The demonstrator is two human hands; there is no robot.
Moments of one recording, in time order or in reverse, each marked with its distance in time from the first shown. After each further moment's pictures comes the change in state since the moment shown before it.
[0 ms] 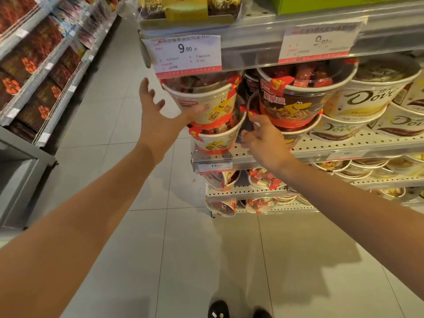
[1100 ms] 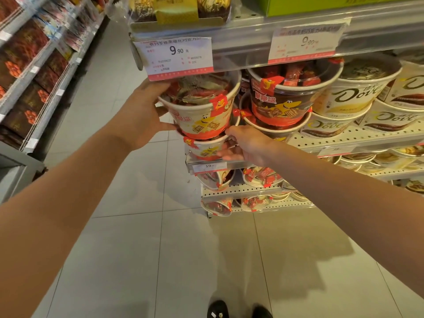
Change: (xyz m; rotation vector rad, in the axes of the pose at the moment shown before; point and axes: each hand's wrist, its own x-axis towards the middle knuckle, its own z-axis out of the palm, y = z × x) left_hand 0.022 0.023 -0.026 -0.275 -0.462 -0.151; right_hand 0.025 -0.012 0.011 0.517 -0.335 0.511
